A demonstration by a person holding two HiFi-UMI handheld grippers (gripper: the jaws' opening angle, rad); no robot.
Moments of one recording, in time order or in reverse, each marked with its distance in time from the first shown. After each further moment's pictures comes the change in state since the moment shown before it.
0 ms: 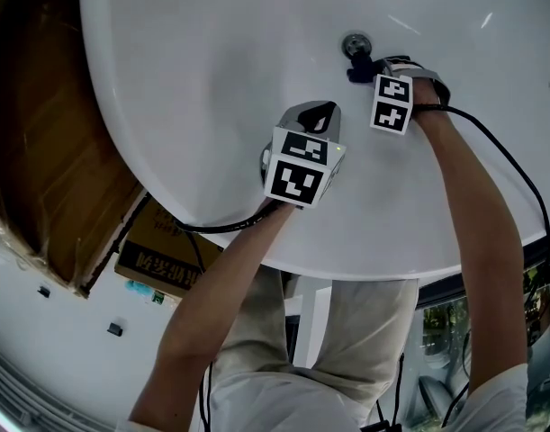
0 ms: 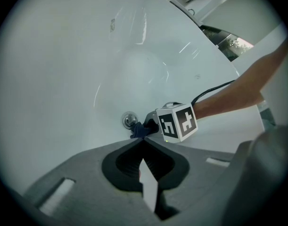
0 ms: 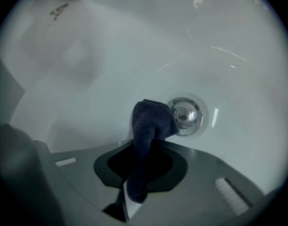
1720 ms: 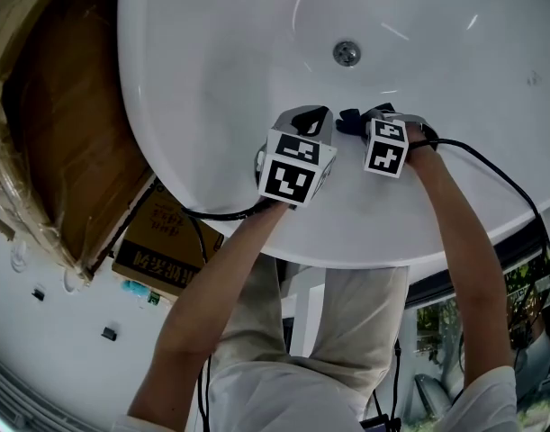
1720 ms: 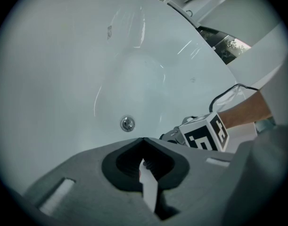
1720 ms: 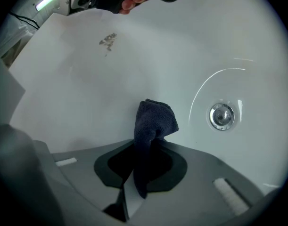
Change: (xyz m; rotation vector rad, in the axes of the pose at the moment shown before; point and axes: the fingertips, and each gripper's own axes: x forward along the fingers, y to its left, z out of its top) left arm -0.024 -0.013 0.009 0.009 -0.004 -0.007; right arm -0.067 0.116 0.028 0.102 -0.119 0.300
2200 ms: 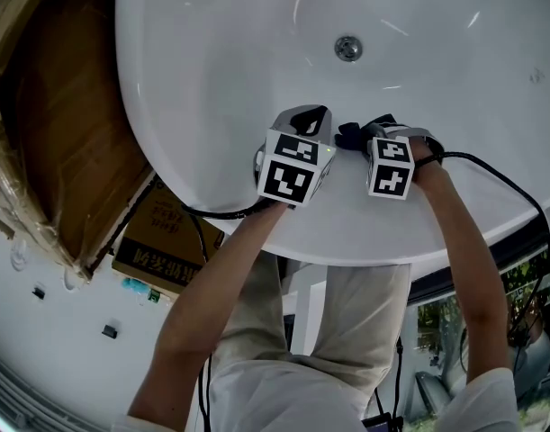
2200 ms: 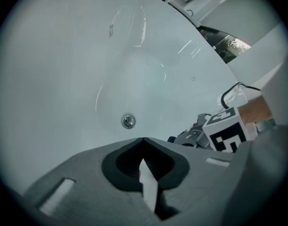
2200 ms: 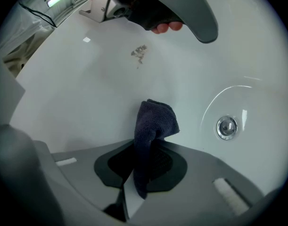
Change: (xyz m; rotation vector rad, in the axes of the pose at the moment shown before) left arm -0.003 0.002 -0.010 -0.007 0.007 0.001; right arm -0.025 0.045 0.011 -0.091 -0.006 0.040
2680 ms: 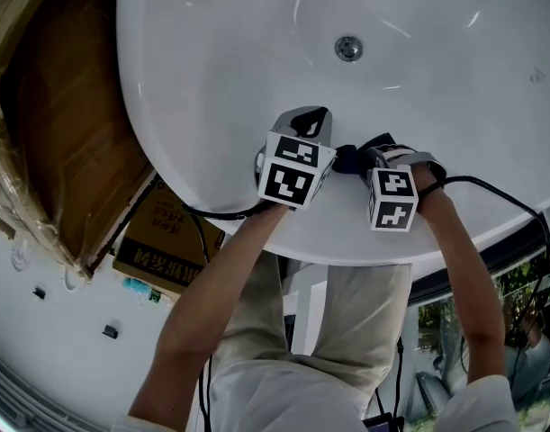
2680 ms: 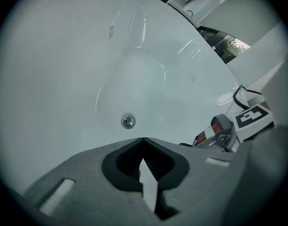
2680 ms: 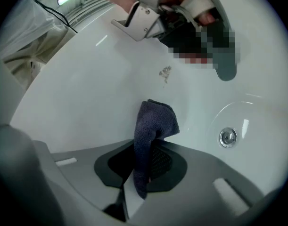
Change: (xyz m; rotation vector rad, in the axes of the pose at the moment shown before) left arm -0.002 -0.002 0.000 0.002 -0.006 0.004; right arm -0.025 0.049 0.017 -0.061 -0.032 0.018
